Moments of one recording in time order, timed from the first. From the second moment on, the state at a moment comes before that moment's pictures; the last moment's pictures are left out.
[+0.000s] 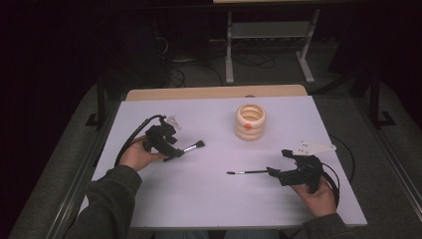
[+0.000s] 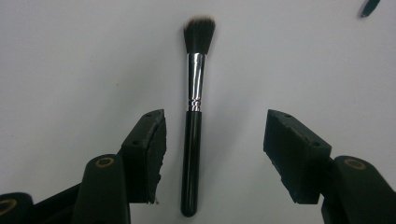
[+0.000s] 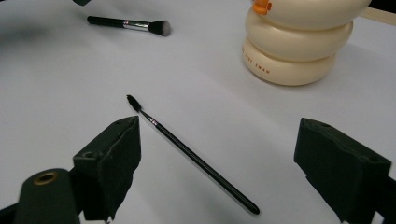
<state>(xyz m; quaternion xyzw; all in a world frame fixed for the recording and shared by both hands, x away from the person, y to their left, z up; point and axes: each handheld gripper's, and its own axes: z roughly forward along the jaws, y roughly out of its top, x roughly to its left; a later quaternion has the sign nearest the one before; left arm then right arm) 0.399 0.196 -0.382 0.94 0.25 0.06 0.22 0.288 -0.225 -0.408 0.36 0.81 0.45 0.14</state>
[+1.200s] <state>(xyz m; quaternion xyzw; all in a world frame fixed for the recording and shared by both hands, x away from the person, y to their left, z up) 0.420 0.185 -0.415 0.95 0.26 0.03 0.14 0.290 -0.221 -0.410 0.36 0.81 0.44 0.13</state>
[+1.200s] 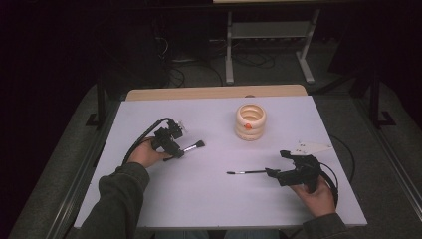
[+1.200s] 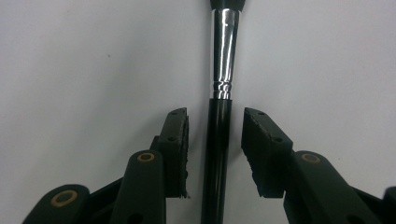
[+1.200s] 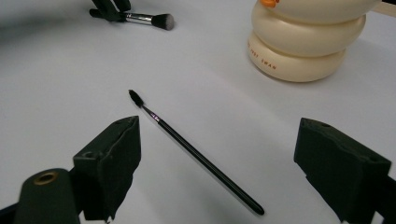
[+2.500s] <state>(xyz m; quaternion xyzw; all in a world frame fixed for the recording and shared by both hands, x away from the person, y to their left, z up) 0.423 0.187 -0.410 0.95 0.31 0.03 0.11 0.289 -0.220 -0.412 0.35 0.82 0.44 0.14</state>
